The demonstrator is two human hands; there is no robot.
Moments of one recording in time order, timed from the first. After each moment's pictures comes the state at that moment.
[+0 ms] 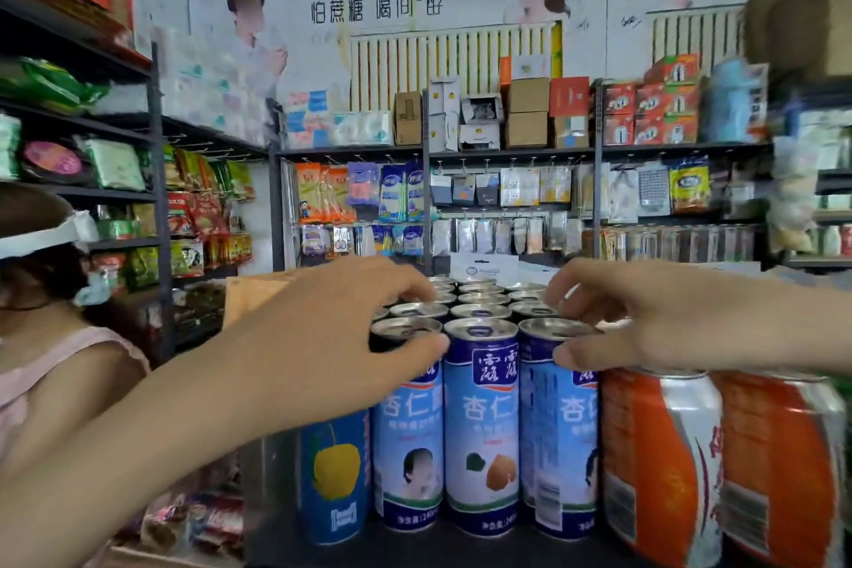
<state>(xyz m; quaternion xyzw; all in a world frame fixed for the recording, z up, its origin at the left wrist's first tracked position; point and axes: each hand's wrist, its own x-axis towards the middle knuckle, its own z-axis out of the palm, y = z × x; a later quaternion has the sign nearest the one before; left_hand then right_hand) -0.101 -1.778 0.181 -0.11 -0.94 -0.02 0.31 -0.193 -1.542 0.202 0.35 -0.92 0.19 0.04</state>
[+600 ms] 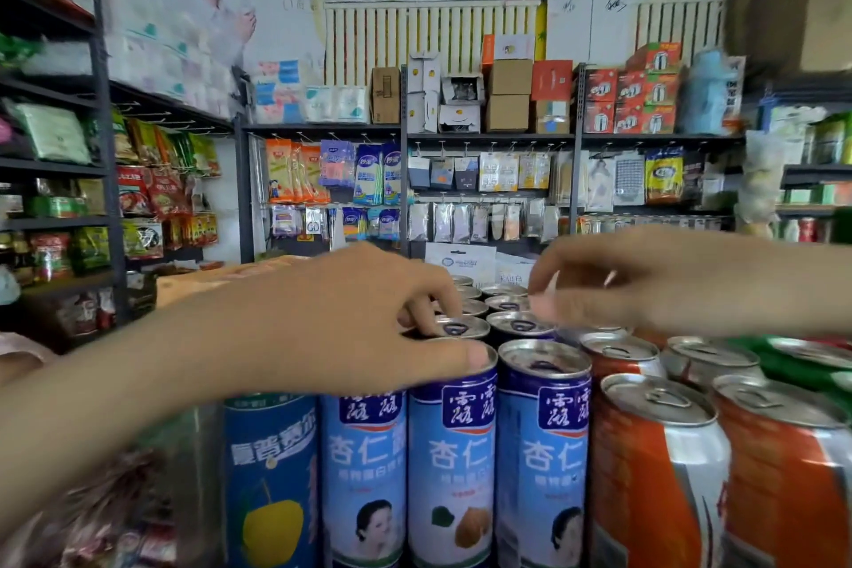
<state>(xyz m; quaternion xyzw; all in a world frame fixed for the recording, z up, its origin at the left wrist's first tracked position) -0.142 -1.755 0.214 -0.15 -0.97 -0.05 0.17 -0.211 -1.542 0.235 0.37 -0.92 0.14 0.04</state>
